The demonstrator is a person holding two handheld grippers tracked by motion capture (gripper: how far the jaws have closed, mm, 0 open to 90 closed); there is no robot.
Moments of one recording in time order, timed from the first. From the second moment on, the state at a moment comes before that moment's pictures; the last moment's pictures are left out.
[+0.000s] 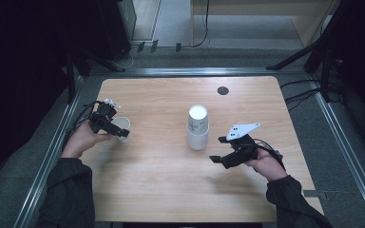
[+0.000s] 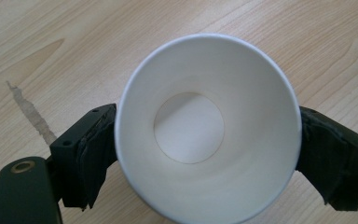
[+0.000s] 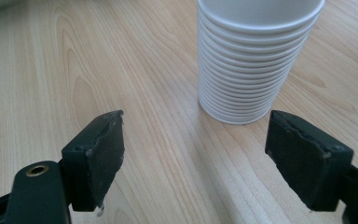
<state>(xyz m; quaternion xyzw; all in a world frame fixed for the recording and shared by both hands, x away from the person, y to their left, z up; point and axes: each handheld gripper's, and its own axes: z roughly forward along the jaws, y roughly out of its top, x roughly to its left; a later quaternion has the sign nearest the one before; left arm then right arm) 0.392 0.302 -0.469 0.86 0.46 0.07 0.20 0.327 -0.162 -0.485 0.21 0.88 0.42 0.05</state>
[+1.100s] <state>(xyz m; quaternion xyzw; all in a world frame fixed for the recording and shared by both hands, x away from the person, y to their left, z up) 0.373 0.296 -0.421 0.85 0.44 0.08 0.28 0.327 -0.163 -0.484 0.21 0.88 0.42 0.05</state>
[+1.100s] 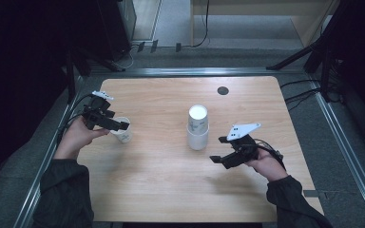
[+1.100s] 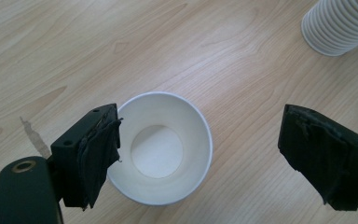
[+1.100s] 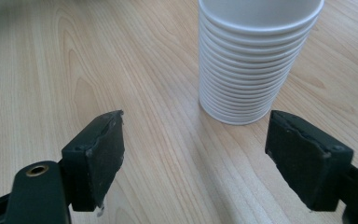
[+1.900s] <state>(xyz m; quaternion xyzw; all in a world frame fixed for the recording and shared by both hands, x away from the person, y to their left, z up) 0.365 0.261 -0.411 0.86 0.40 0.06 0.32 0.328 -0.165 -0.483 0.19 0.88 0.43 0.07</state>
